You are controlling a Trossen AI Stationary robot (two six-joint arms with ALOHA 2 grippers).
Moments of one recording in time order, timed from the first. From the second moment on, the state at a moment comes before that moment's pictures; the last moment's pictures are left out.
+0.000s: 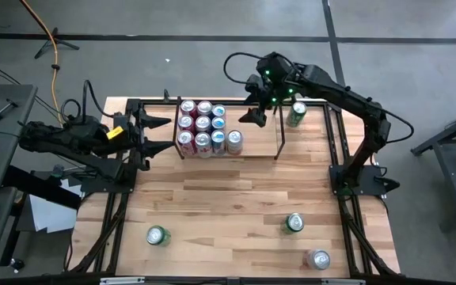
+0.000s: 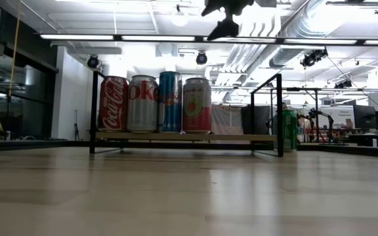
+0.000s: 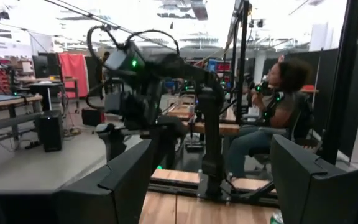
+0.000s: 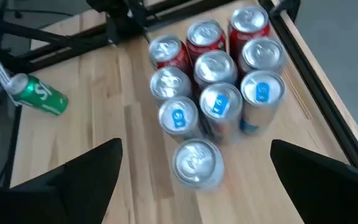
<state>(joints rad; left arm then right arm) -0.24 0.71 0.91 0.00 -0.45 0.06 -0.44 1.70 1.91 -1.01 -0.35 -0.02</state>
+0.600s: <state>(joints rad) -0.24 0.71 0.83 0.05 -0.49 0.01 -0.37 1.71 1.90 -0.94 -0.34 0.15</state>
